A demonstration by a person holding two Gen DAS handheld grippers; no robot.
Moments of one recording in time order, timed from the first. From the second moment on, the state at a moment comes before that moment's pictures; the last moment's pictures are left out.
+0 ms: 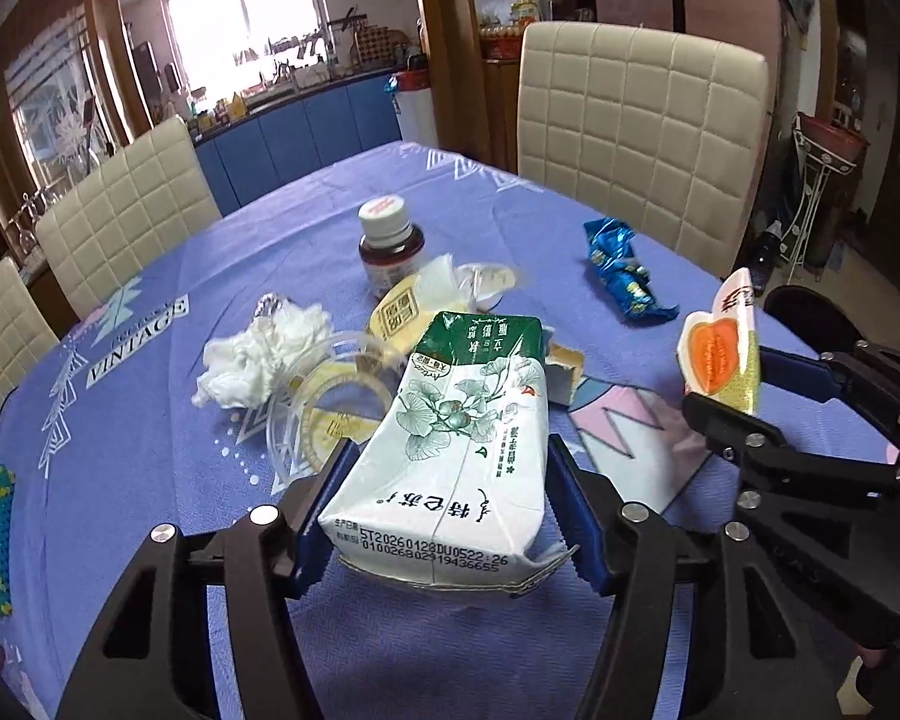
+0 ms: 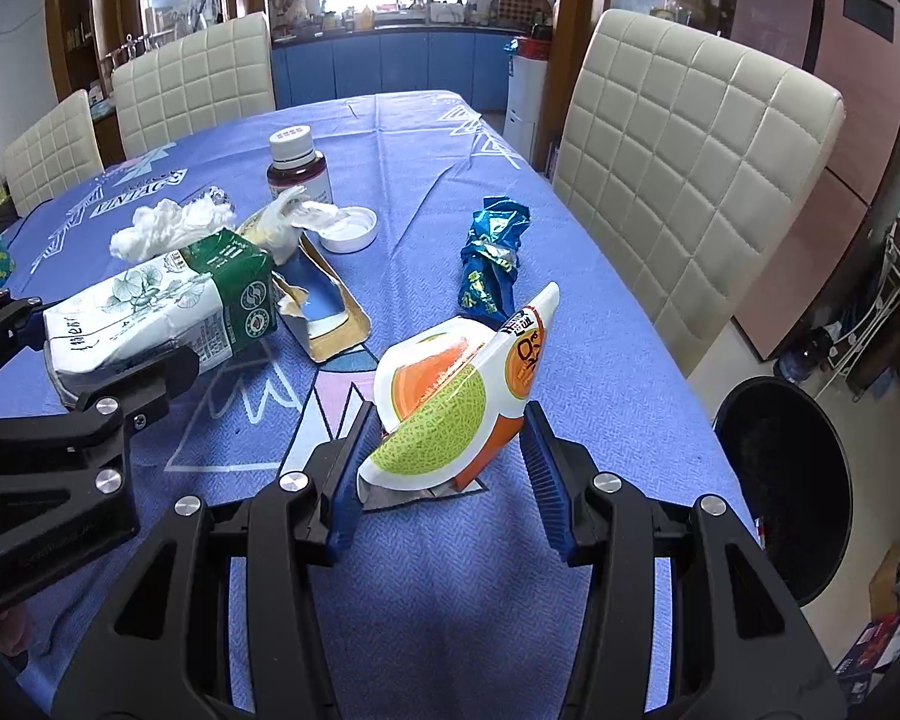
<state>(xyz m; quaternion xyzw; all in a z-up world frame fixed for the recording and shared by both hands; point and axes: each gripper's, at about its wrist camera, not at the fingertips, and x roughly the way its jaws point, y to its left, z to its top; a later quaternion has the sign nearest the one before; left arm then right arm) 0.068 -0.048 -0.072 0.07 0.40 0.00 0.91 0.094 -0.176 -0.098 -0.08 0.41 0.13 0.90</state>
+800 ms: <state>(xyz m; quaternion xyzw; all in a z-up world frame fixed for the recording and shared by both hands) 0.078 -0.136 -0.031 0.11 0.34 -0.06 0.93 0.087 -0.259 -0.054 -0.07 0.37 0.07 0.92</state>
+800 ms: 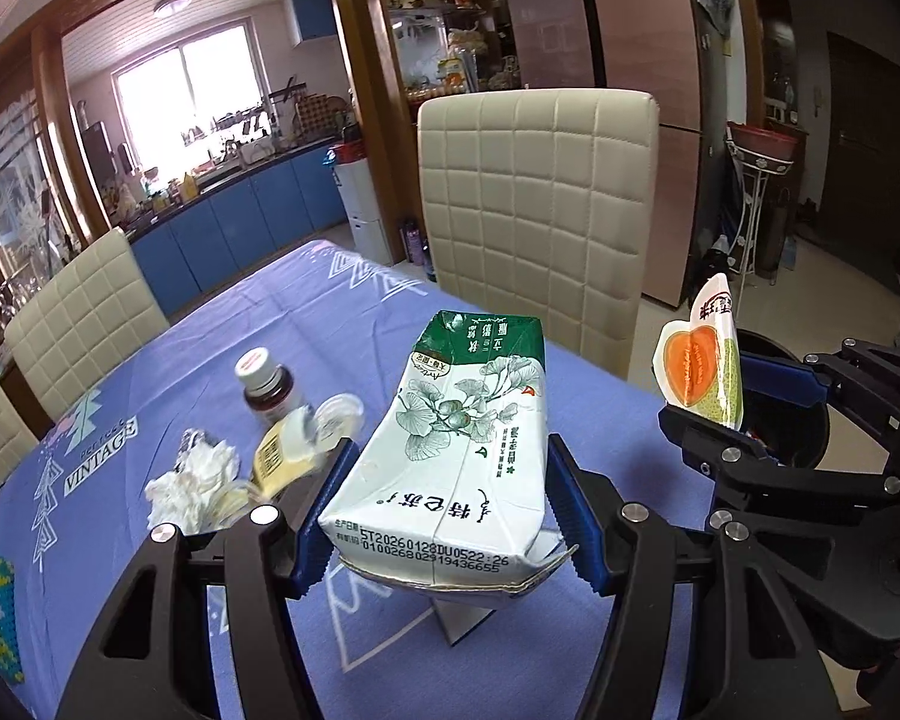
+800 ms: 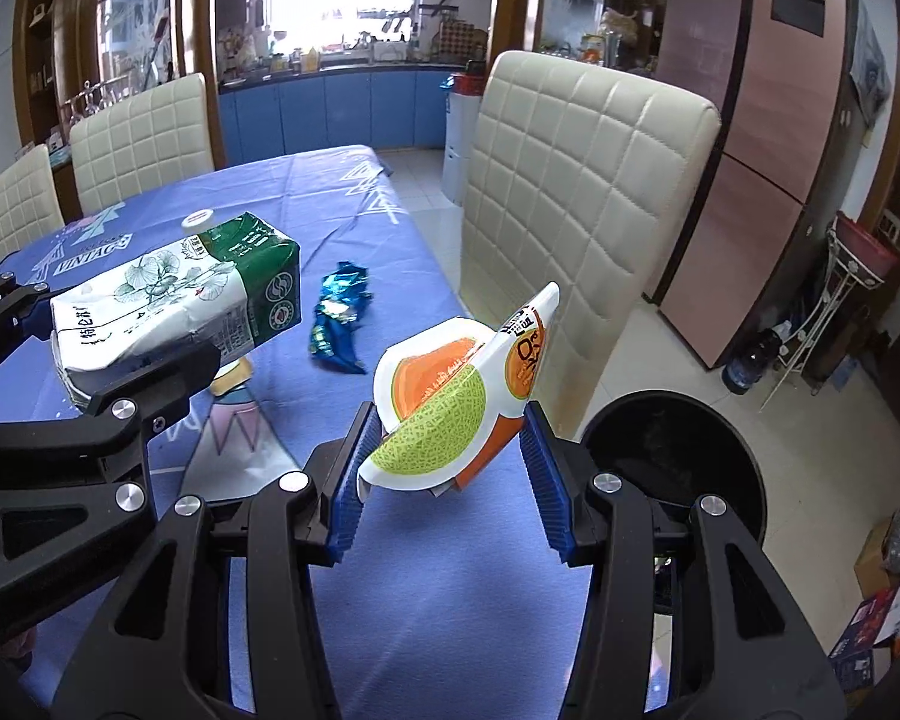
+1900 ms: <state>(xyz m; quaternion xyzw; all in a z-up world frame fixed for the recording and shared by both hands) 0.144 -0.268 -0.039 0.14 0.33 -0.17 0.92 0.125 -0.406 -0.058 -0.02 0.37 -0.06 0.93</state>
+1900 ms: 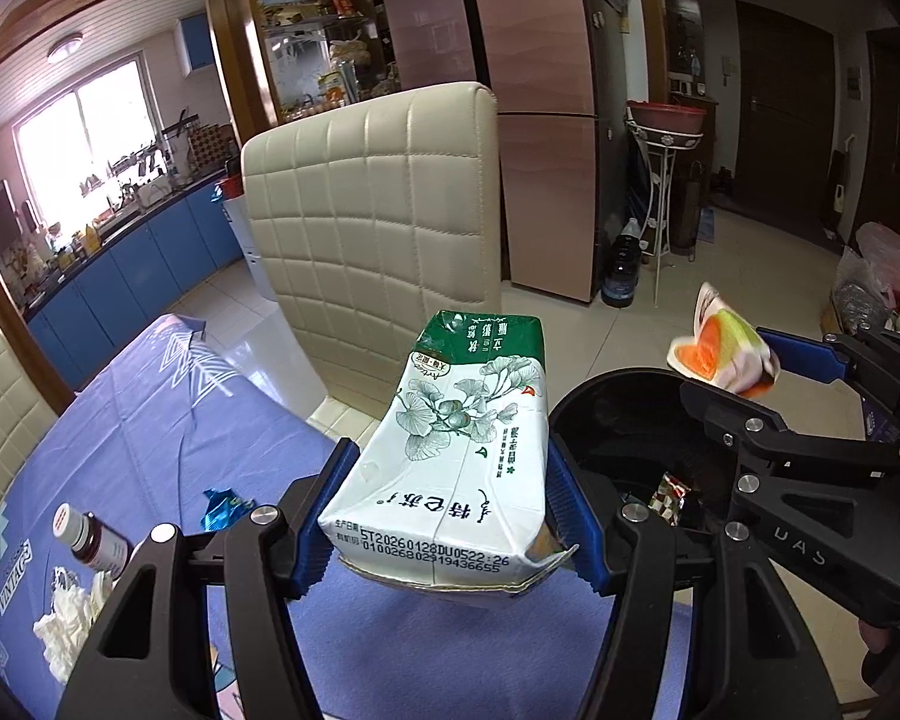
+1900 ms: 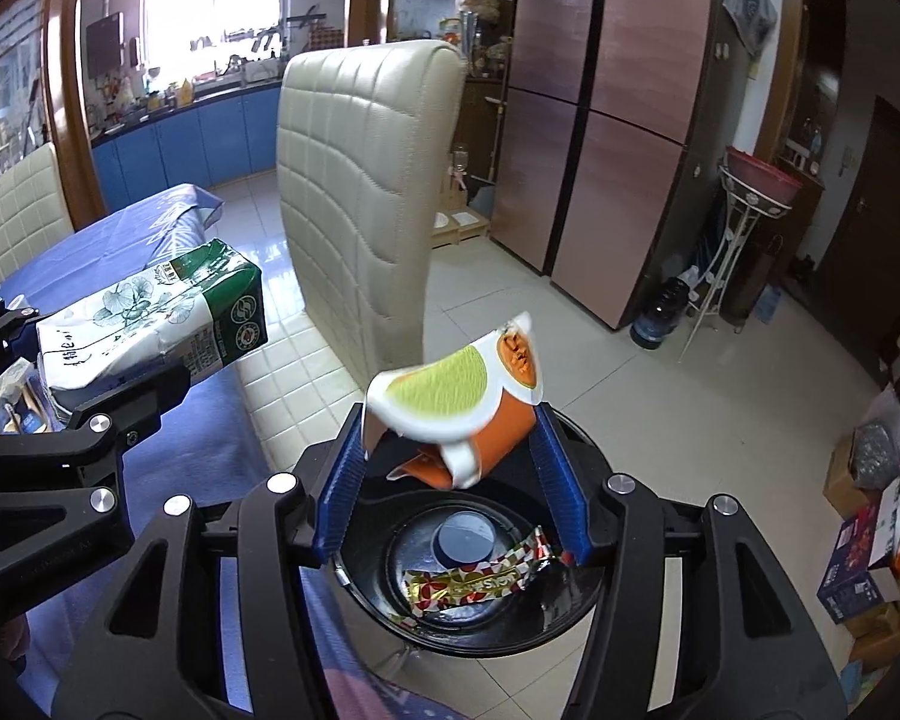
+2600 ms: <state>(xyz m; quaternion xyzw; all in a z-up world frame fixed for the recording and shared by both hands) 0.149 -0.317 -0.042 0.16 0.33 -0.23 0.90 0.118 -0.447 -0.058 0.01 0.36 -0.14 0.92</state>
